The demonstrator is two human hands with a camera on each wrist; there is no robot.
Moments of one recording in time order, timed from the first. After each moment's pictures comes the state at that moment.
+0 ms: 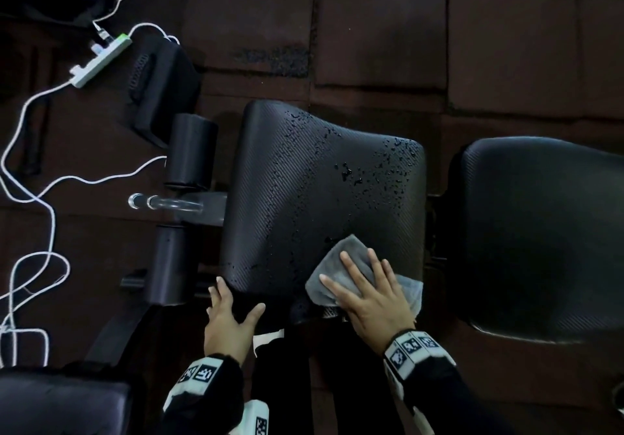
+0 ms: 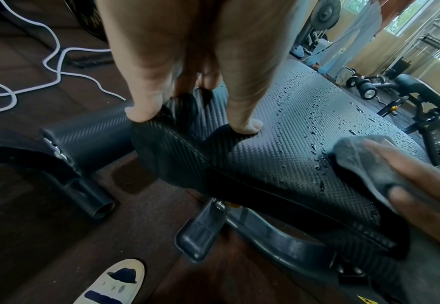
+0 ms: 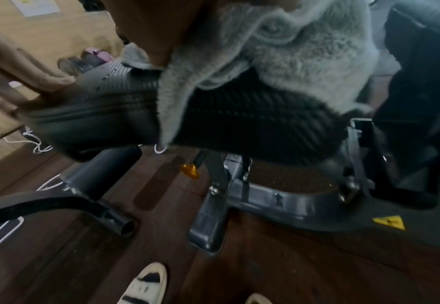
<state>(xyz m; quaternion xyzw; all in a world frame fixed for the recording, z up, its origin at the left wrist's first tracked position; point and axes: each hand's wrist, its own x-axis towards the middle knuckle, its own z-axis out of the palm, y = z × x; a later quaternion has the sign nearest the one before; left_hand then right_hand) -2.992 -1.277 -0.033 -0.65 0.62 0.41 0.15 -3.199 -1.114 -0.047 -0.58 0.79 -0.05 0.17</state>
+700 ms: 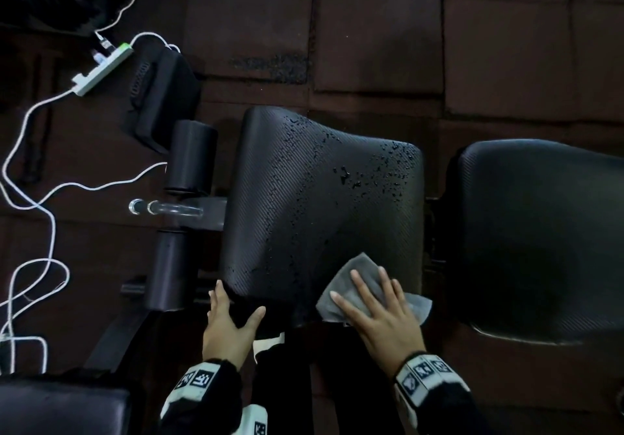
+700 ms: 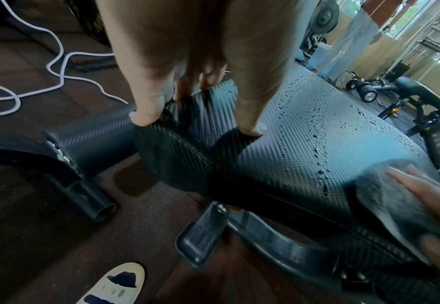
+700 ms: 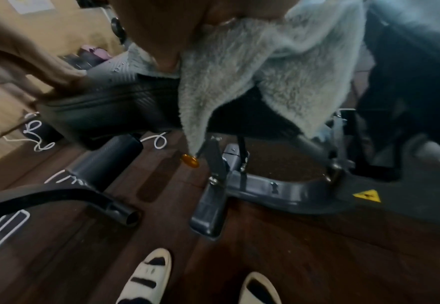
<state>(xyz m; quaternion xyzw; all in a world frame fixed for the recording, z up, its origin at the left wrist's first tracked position) -2.993 -1.278 -0.026 -0.65 0.61 0.43 0.12 -3.191 -1.087 -0.042 -0.57 0.80 -0.03 0.20</state>
